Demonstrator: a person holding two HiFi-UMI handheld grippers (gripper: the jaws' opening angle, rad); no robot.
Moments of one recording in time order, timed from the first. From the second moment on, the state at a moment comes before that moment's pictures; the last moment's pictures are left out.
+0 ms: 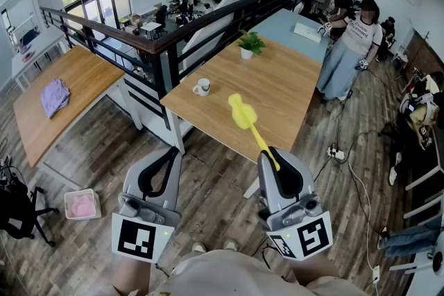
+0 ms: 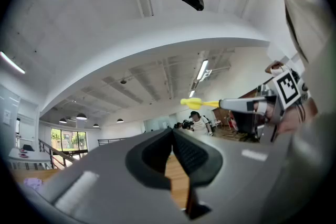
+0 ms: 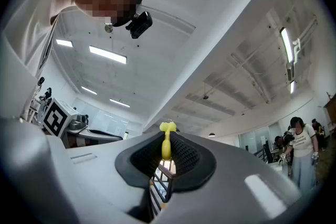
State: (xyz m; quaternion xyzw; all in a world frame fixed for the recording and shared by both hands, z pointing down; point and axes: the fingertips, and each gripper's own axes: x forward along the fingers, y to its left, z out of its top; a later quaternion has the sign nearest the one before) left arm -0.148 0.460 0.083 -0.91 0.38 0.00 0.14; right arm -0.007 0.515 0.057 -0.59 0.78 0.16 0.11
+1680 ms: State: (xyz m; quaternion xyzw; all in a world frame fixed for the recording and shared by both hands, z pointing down) left arm -0.038 0.458 0.125 -0.90 0.41 -0.04 0.13; right arm 0.128 0.506 0.103 -0.57 0.81 0.10 0.14
